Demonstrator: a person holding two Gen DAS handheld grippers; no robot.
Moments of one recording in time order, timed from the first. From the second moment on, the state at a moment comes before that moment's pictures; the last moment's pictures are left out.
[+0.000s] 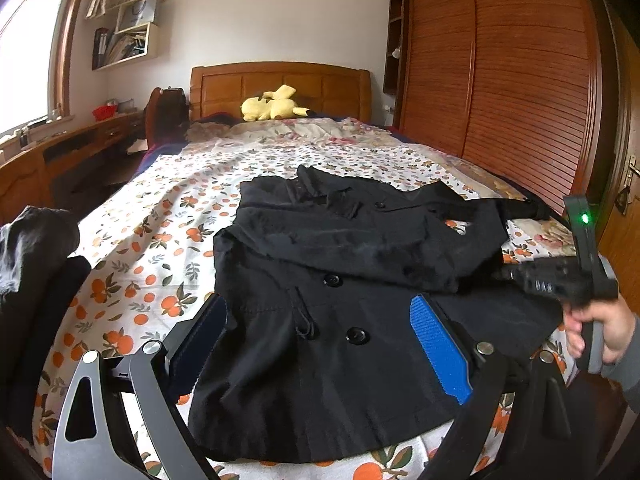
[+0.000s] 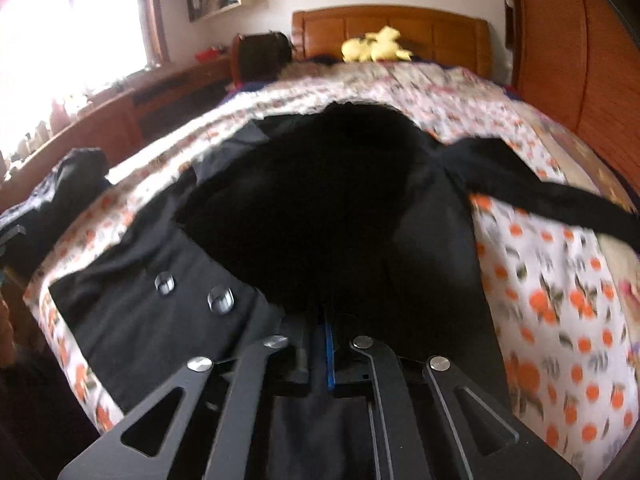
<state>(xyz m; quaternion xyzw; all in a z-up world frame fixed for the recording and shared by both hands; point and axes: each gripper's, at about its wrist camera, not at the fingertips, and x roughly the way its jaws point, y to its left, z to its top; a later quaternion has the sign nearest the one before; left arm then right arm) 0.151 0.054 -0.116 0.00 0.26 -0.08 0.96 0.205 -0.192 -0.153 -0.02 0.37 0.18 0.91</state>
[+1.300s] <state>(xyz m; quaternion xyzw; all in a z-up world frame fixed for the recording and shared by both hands) 0.169 -0.011 -0.116 0.01 0.24 -0.12 0.96 0.236 -0.192 -0.189 -0.09 0.41 0.18 0.89</state>
